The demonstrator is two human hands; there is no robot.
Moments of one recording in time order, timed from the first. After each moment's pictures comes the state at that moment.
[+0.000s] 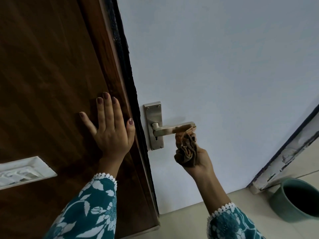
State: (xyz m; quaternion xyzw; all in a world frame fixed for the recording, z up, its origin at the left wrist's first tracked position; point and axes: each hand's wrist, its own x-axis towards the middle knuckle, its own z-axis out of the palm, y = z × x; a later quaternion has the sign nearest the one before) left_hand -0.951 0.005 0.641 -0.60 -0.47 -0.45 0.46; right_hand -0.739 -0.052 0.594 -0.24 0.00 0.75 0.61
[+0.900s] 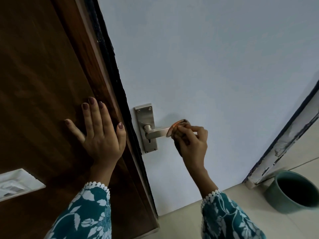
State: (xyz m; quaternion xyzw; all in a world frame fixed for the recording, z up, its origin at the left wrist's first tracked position) left_hand -0.949 0.004 0.642 -0.60 -0.47 -0.46 0.45; right_hand -0.734 -0.033 0.586 -0.56 -0.54 -0.03 0.63
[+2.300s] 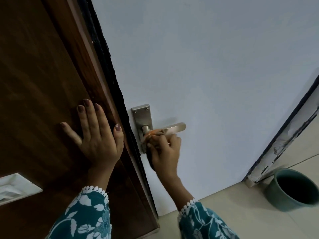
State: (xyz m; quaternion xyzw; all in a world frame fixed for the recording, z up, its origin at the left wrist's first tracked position) left_hand -0.946 0.002 0.641 -0.60 -0.47 -0.46 0.45; right_hand -0.801 -0.036 0.580 -0.59 -0.55 0.03 0.59
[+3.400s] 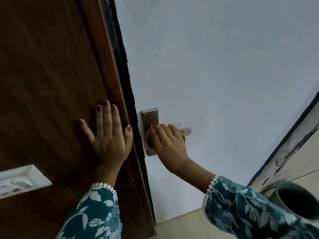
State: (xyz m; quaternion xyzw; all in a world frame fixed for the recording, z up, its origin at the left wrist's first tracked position) left_hand -0.952 0.004 0.640 -0.62 -0.46 -0.47 0.44; right_hand -0.782 -0.027 0.626 -0.52 -0.77 -0.26 0.27
